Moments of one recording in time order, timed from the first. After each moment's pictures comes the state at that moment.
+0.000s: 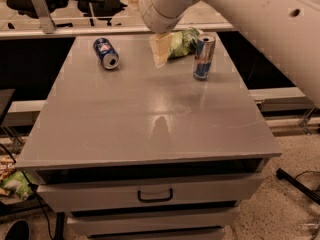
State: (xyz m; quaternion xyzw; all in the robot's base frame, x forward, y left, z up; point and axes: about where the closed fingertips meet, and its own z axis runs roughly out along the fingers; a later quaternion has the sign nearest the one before) arm 0.690 0.036 0.982 -0.84 0.38 -0.19 0.34
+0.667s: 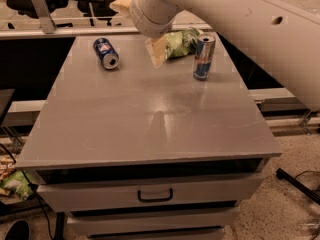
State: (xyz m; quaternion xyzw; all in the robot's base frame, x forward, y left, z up) arm 0.694 0.050 0.971 -0.86 0.32 -0.24 0.32
